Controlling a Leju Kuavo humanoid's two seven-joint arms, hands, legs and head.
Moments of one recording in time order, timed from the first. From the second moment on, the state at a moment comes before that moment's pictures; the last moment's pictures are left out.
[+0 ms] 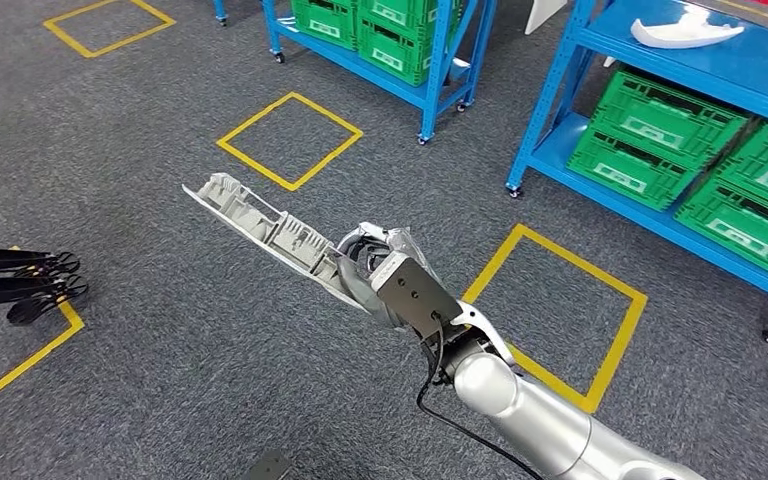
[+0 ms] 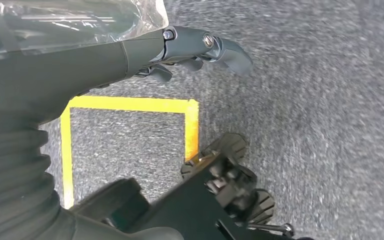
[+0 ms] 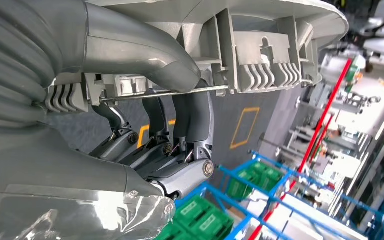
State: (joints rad) left arm -0.18 0.05 -1.14 -0.35 0.53 0.19 -0.05; right arm -0.50 -0.17 0.90 -1.57 0.03 -0.33 -0.01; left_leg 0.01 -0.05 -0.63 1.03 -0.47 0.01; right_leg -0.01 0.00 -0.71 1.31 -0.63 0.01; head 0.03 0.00
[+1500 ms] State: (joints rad) left arm -0.18 0.06 -1.14 -0.37 0.51 0.19 -0.03; right arm -0.47 -0.18 0.89 -1.61 0.07 -0.33 0.02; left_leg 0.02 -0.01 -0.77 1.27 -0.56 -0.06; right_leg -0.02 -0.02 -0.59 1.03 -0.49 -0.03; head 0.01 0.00
